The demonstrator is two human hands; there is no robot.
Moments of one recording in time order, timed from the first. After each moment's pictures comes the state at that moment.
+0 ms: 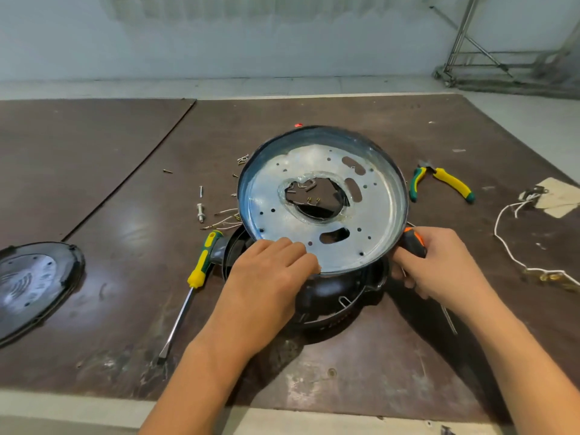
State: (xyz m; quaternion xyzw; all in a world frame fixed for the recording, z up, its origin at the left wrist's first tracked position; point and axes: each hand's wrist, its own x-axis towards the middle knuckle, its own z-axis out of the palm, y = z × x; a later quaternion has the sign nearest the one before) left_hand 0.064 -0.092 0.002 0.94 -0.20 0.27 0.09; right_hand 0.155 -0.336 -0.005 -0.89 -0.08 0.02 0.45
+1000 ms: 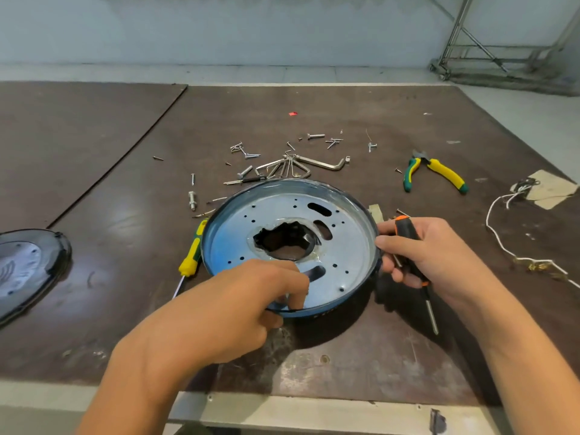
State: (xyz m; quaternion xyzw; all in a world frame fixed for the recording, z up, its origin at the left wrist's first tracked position) left_hand 0.034 -0.076 0.042 0.96 -0.15 -0.13 0.20; right_hand 0.153 -0.336 0.000 -0.76 -0.06 0.17 0.63
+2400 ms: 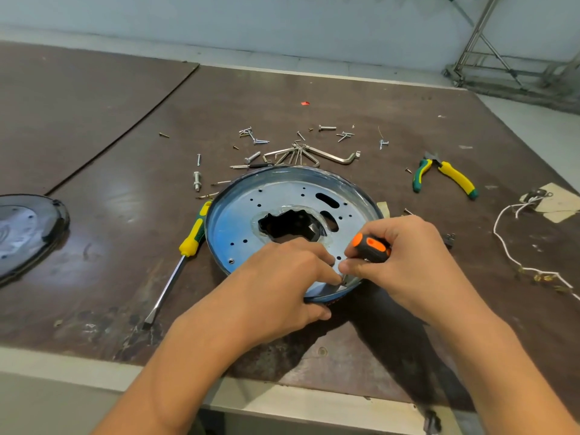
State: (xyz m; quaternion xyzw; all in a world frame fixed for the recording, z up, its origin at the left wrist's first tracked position) left_hand 0.056 -0.107 0.014 0.97 -0.21 0.00 0.15; right_hand 0.112 -0.295 0.033 -0.91 -0.24 0.02 0.33
